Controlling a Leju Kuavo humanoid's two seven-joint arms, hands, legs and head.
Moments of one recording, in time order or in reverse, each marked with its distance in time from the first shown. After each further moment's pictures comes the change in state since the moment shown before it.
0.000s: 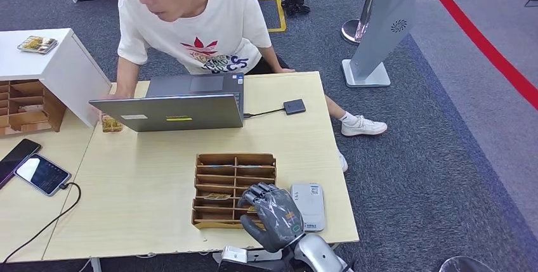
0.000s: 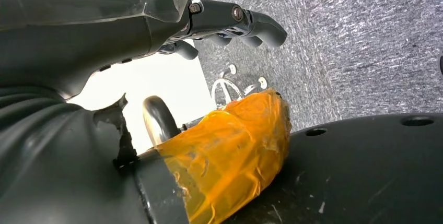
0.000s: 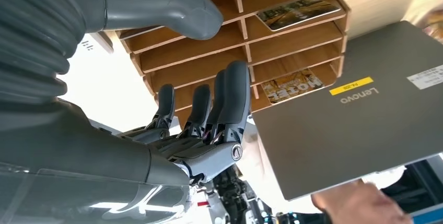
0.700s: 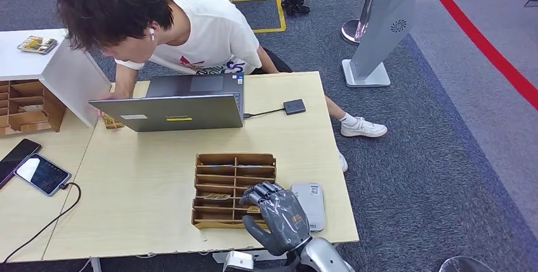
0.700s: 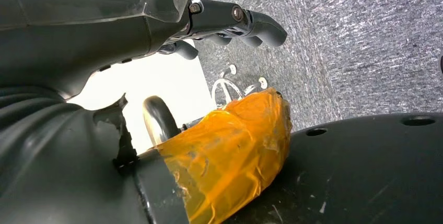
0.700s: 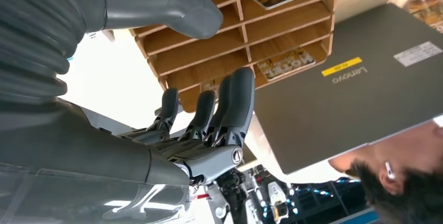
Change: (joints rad) left arm 0.000 -0.001 0.007 0.000 -0.002 0.000 0.000; right arm 0.041 -0.027 -0.016 -0.098 0.000 0.008 -0.016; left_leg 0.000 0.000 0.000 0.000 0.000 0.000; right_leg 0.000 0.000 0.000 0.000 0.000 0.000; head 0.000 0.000
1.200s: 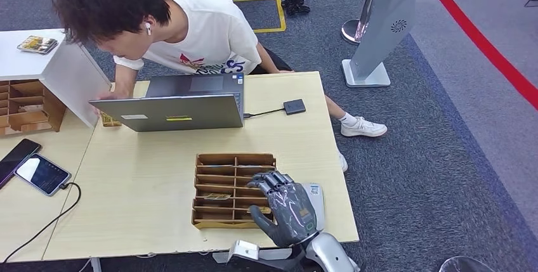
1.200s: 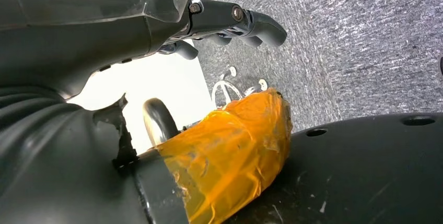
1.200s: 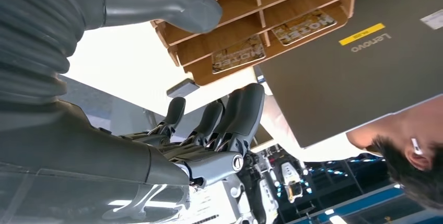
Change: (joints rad) left arm 0.000 0.000 0.001 0.000 -0.008 0.002 0.000; right arm 0.004 0.000 -0.037 -0.023 0.039 -0.039 0.037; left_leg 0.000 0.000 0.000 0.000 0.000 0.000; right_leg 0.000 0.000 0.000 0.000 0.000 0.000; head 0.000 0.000
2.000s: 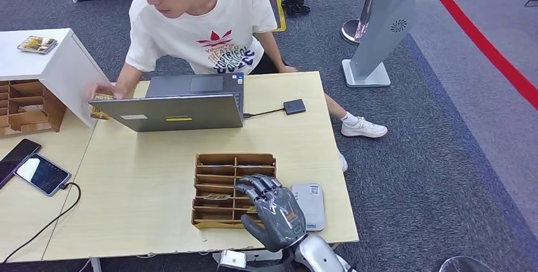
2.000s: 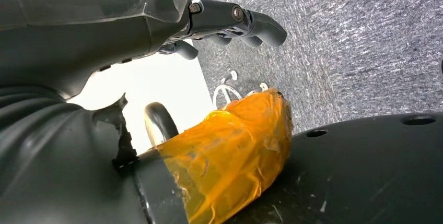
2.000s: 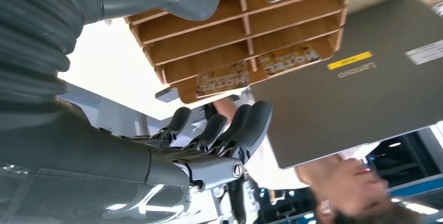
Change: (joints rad) left arm -0.001 0.000 0.001 0.000 -0.032 0.004 -0.001; right arm -0.060 -0.003 0.090 0.084 0.042 -0.031 0.037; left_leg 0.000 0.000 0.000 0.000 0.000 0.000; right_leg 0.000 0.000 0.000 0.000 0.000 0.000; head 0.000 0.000
